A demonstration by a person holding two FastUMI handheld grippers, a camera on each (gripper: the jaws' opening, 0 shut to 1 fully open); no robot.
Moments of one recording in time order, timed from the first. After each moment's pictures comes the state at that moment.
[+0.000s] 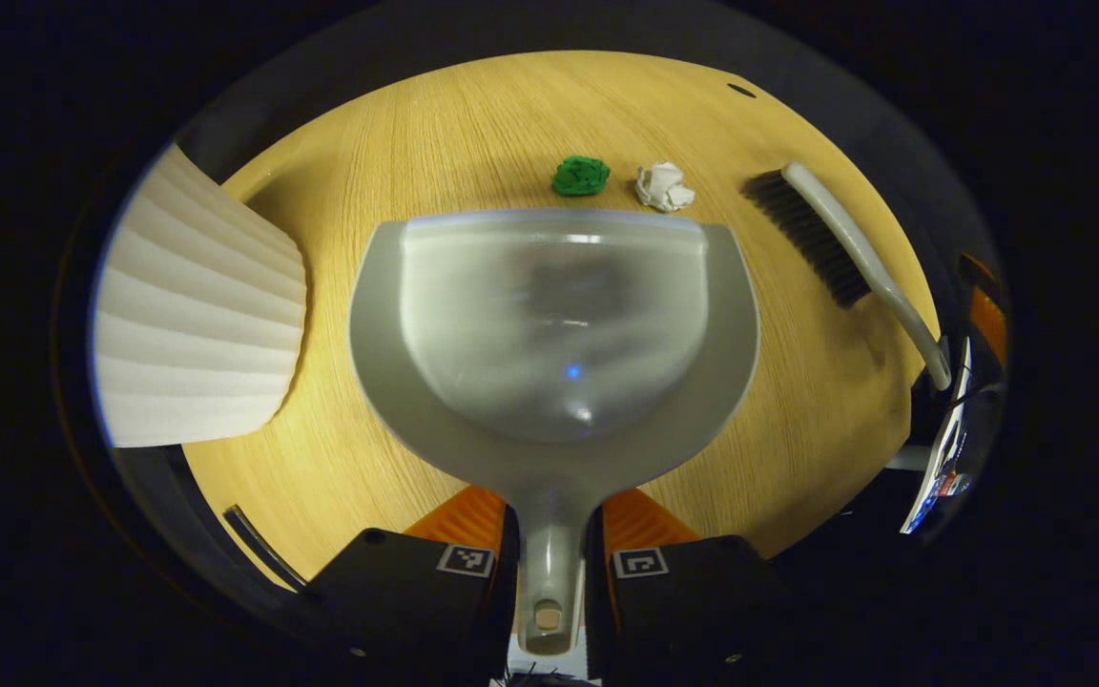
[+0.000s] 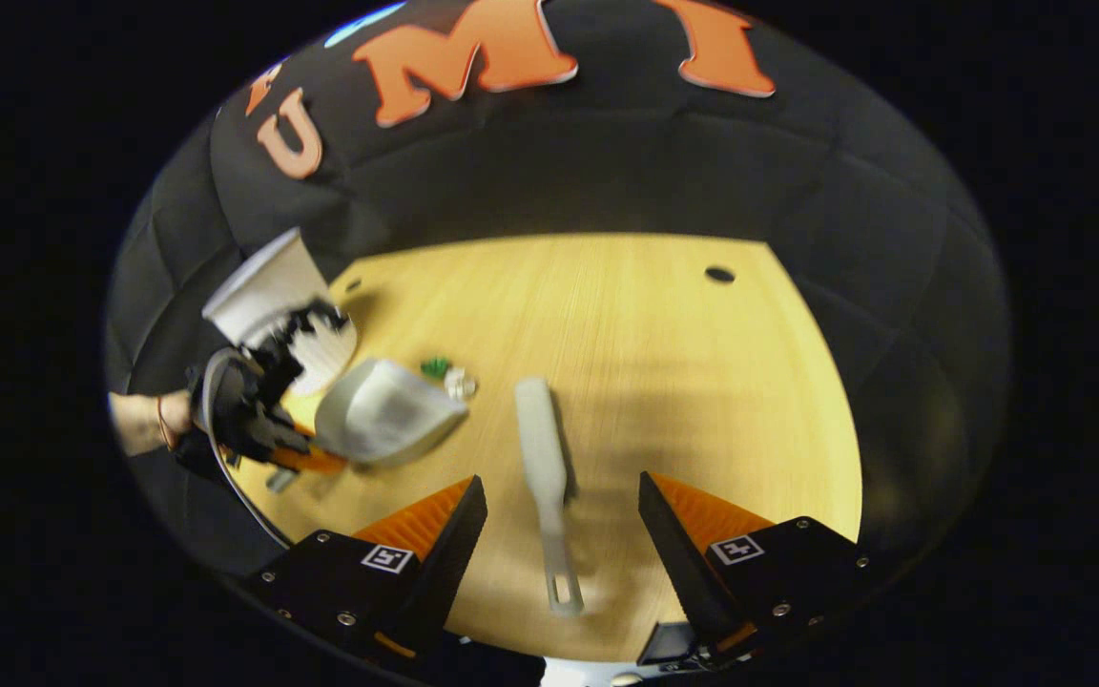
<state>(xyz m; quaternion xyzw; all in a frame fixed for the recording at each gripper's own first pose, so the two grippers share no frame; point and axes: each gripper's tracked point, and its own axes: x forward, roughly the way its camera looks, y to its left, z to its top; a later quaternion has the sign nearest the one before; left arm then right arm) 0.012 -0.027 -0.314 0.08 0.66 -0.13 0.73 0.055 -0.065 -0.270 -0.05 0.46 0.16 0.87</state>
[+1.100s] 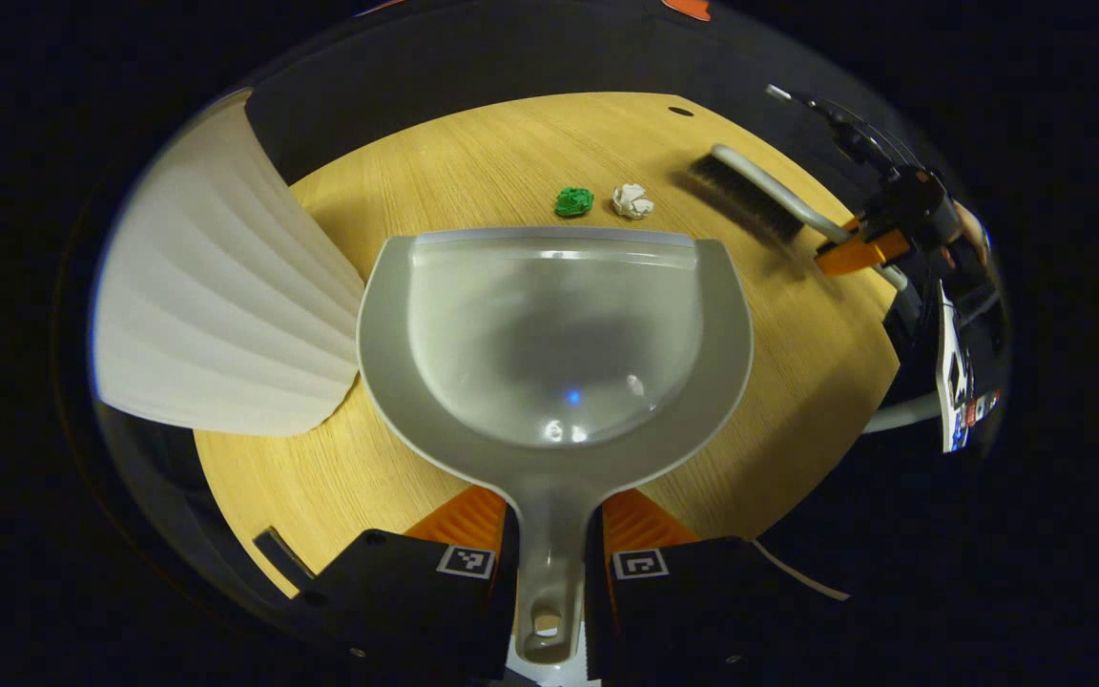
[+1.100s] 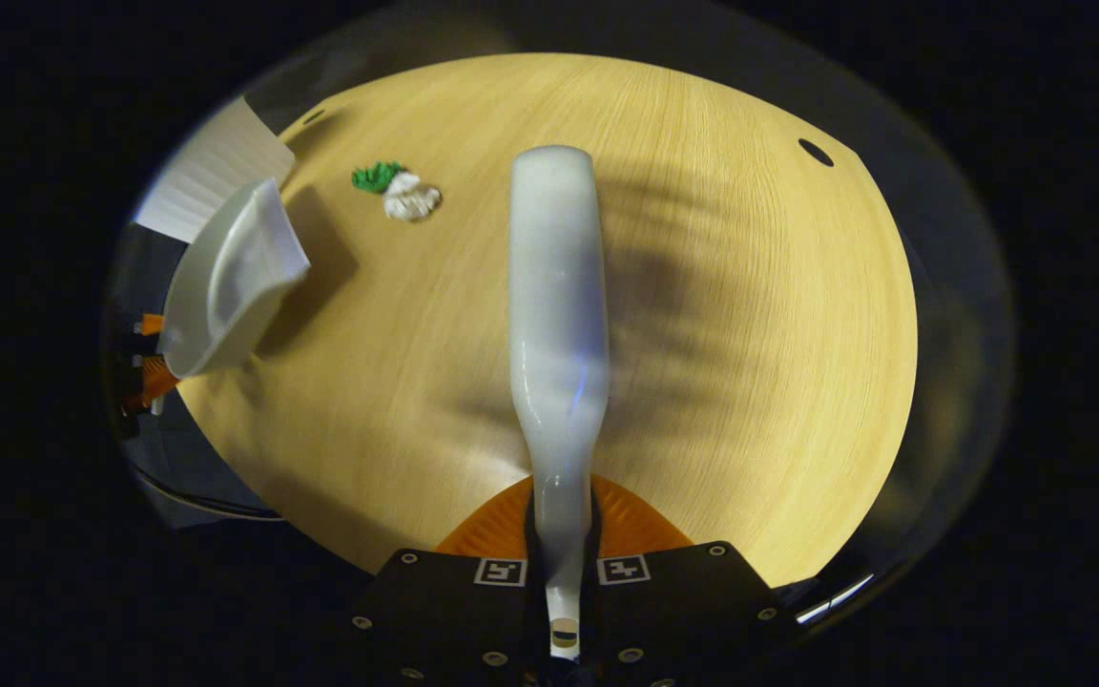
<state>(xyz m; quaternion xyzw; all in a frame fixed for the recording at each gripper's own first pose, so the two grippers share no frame) 0.027 -0.022 -0.322 0.12 0.59 -0.20 0.77 0.071 -0.053 -0.332 -0.13 0.62 0.15 0.76</state>
